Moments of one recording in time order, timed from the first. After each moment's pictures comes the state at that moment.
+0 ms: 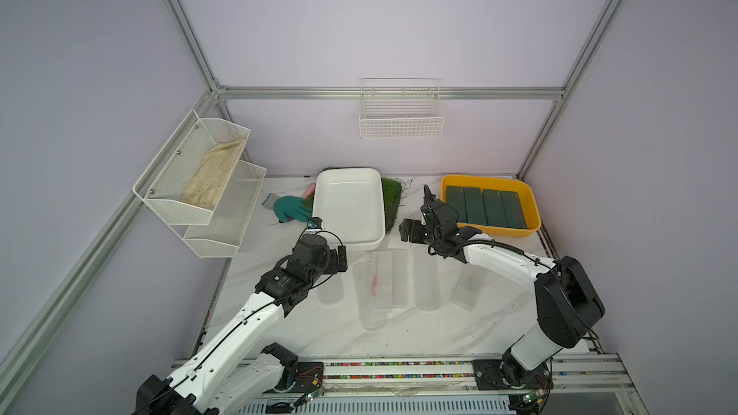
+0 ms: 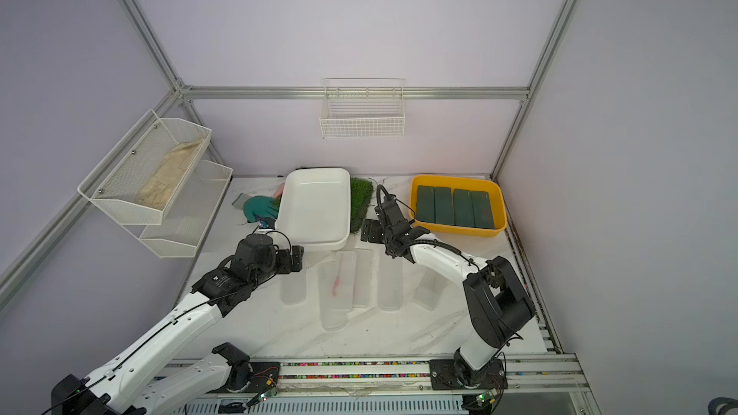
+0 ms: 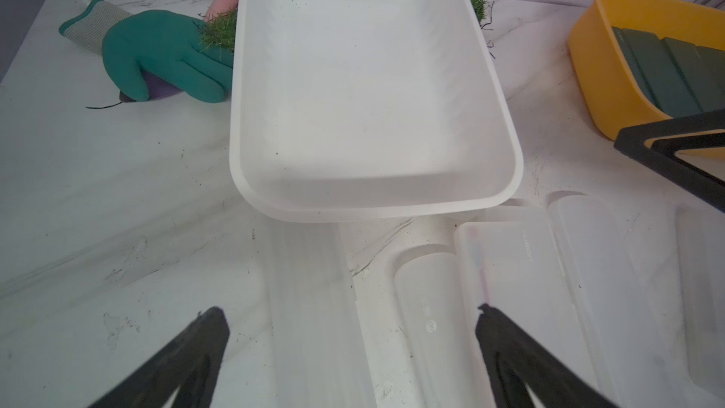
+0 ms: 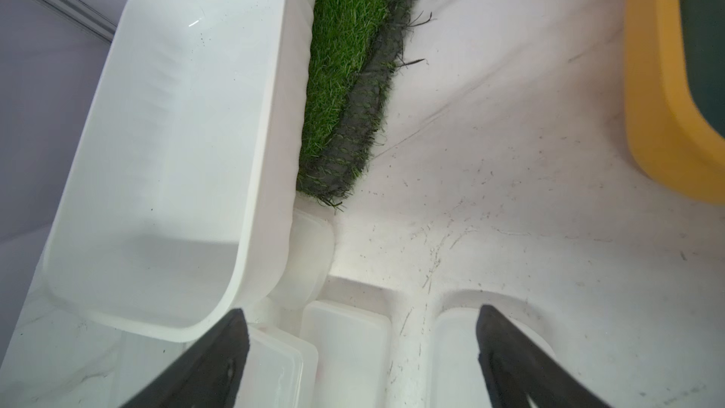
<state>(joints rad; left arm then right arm) -0.45 0.98 0.76 -0.49 -0.25 -0.39 0.57 1.66 1.12 -0.18 0.08 0.59</state>
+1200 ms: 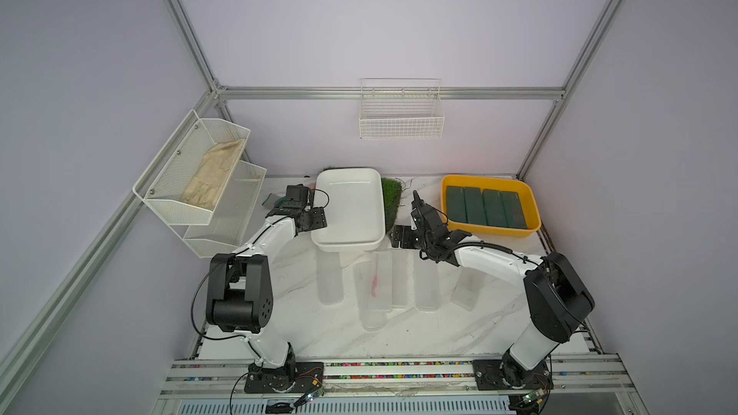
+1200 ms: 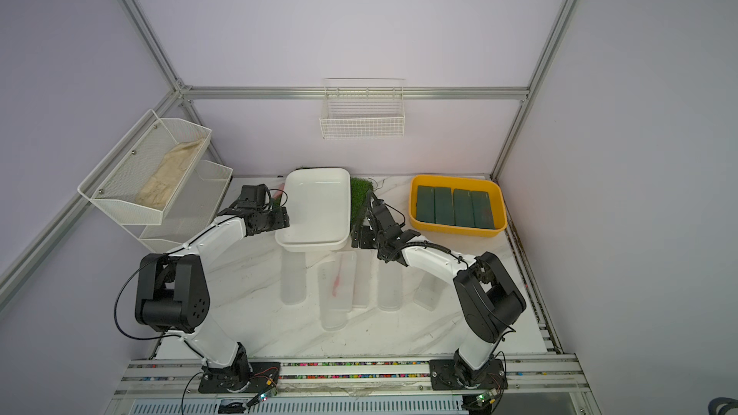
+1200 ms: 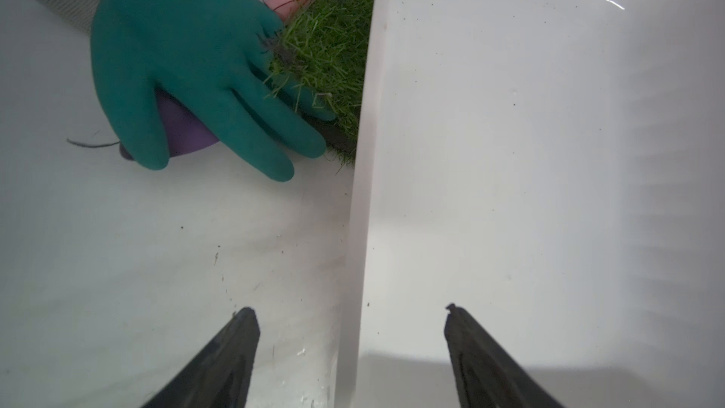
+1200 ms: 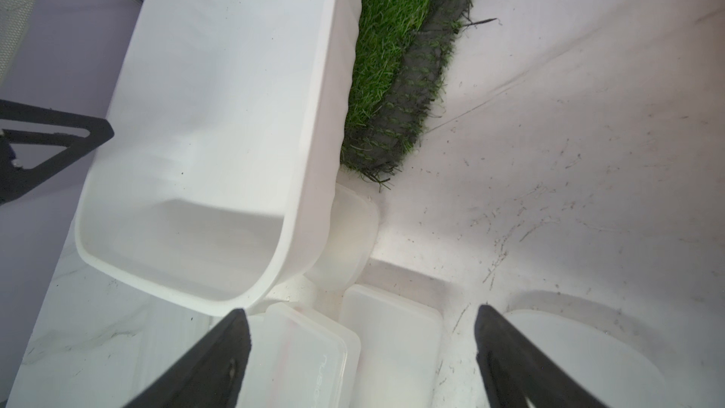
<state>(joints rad) -0.06 1.73 1.24 -0.43 -0.01 -0.27 0.63 1.69 1.10 -0.13 0.03 0.59</state>
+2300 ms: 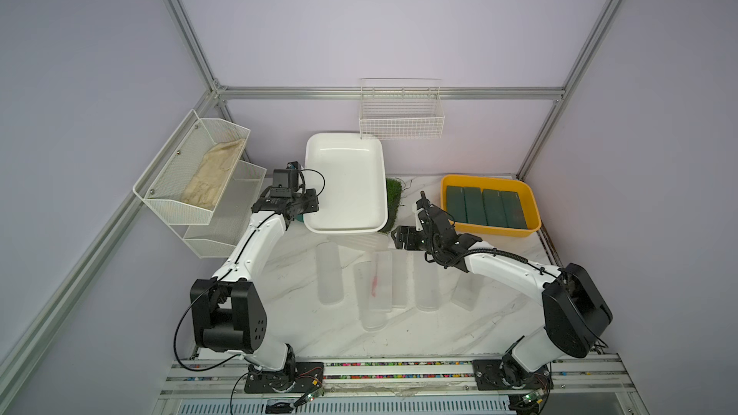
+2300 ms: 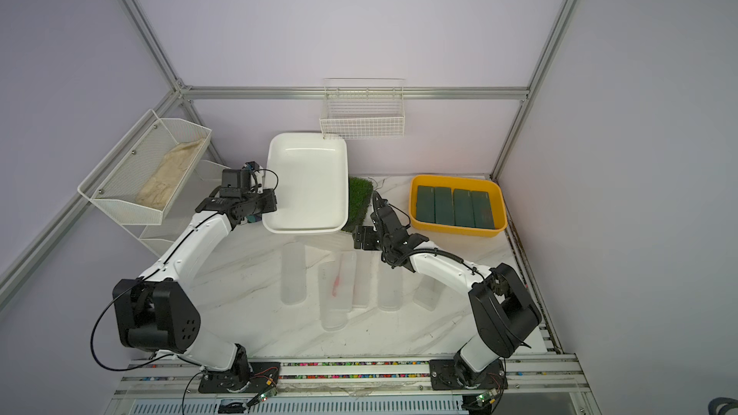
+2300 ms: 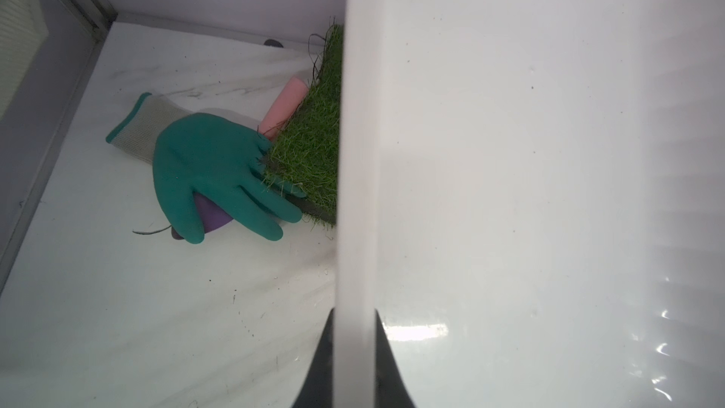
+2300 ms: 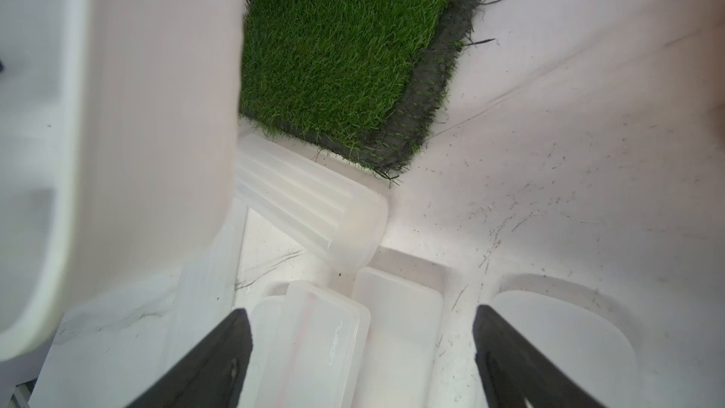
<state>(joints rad) -0.05 1.51 1.35 -0.53 0.04 -0.21 0.64 1.56 1.04 -0.14 0.03 0.58</state>
